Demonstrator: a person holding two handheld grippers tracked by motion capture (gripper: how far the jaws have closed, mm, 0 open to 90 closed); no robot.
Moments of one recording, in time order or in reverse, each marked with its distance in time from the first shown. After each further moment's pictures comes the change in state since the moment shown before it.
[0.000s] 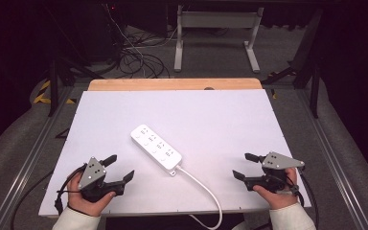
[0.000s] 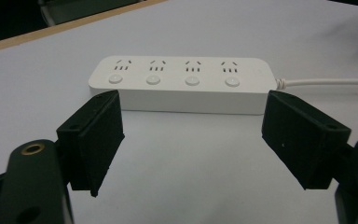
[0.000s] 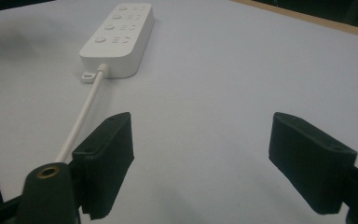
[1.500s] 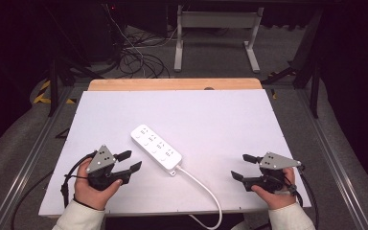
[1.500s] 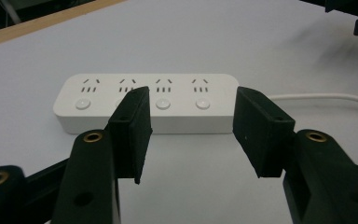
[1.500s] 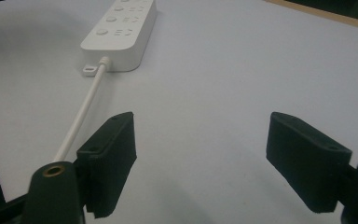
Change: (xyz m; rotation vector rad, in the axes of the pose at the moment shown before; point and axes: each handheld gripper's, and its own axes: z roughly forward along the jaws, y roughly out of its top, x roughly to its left) left arm -0.004 0.042 0.012 0.074 -0.105 0.016; right arm 0.003 0.000 0.004 0.023 0.007 -0.006
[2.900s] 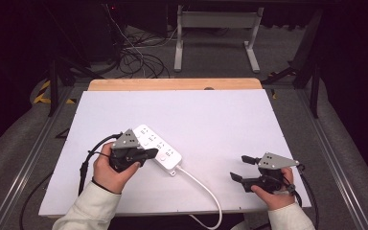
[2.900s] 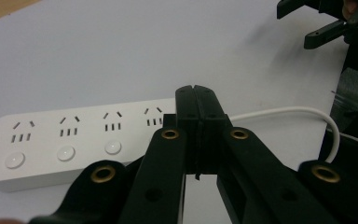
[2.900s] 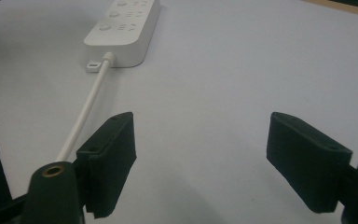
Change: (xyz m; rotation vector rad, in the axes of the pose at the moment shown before) left arm -0.008 0.059 0.037 0.146 -0.184 0.034; right arm 0.001 -0.002 0.003 0.019 0.019 0.017
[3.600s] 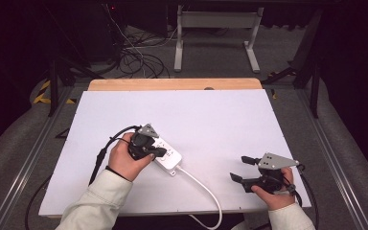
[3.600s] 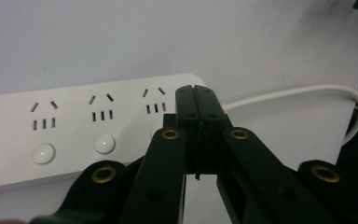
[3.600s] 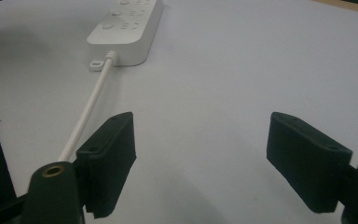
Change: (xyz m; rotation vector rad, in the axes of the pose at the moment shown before) left arm 0.014 0.019 0.046 0.241 -0.029 -0.035; right arm 0.000 -0.001 0.000 0.003 0.012 -0.001
